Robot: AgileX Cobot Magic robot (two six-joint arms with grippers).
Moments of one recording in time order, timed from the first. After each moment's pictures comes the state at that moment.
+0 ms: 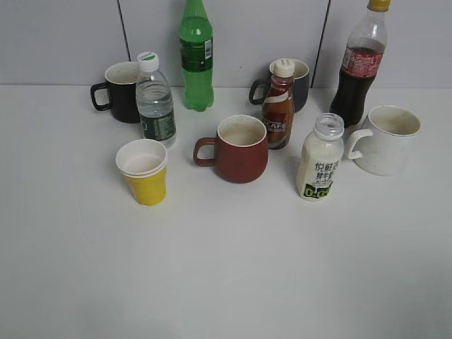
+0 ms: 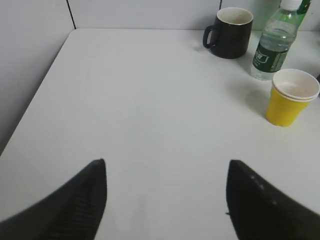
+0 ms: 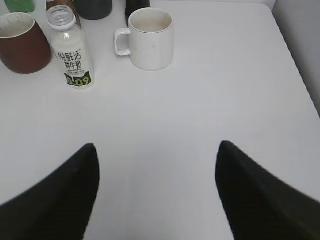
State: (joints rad) left arm -0.04 -0.01 -0.53 0.08 1.05 -0.10; right arm 0.05 -0.01 -0.51 0.01 1.04 -0.02
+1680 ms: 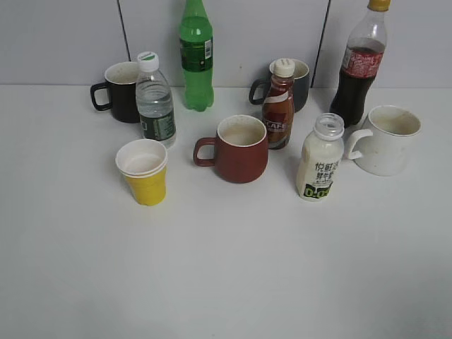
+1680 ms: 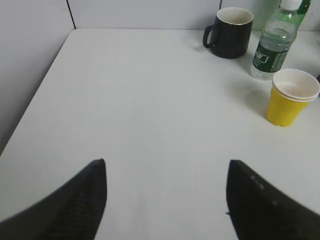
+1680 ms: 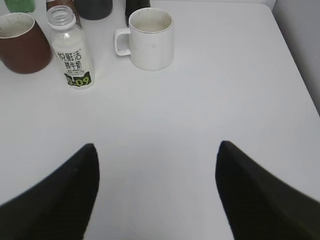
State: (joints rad) left arm -0.04 -0.01 -0.53 0.08 1.05 -0.10; right arm 0.05 -0.01 -0.51 0.01 1.04 -0.02
